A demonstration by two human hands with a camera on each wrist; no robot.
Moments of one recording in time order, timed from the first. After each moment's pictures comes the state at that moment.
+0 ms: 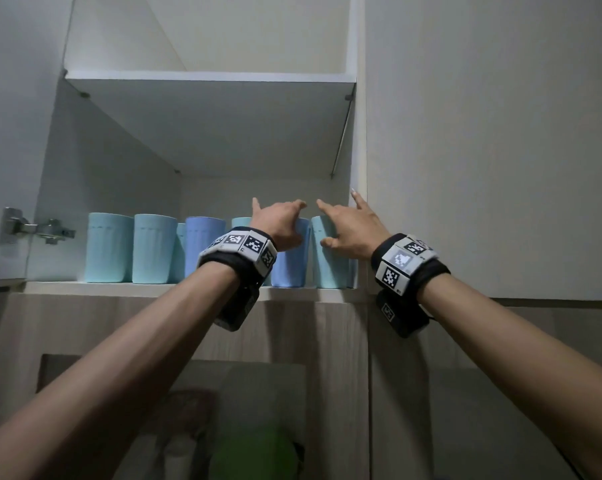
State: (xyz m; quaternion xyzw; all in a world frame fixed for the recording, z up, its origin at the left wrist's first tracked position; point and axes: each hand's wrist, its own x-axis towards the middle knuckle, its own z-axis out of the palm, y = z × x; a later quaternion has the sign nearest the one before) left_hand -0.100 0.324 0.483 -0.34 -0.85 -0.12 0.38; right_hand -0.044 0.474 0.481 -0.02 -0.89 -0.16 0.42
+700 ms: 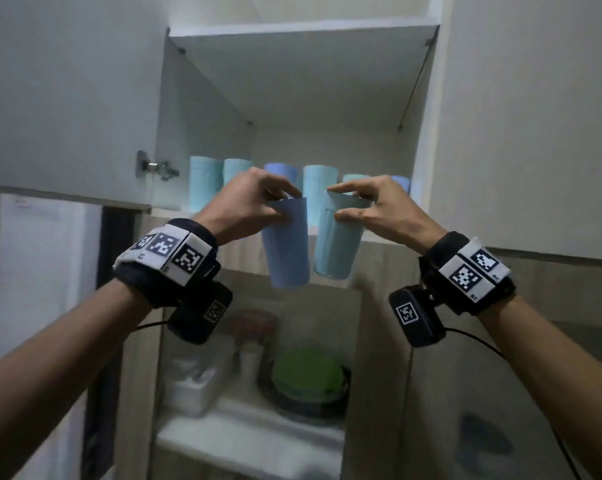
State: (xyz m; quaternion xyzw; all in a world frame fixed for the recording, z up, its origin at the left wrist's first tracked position) left_hand -0.011 0.157 0.393 -0.38 -0.79 -0.34 0.34; right_hand 0.031 0.382 0.411 0.21 -0.87 0.22 0.38
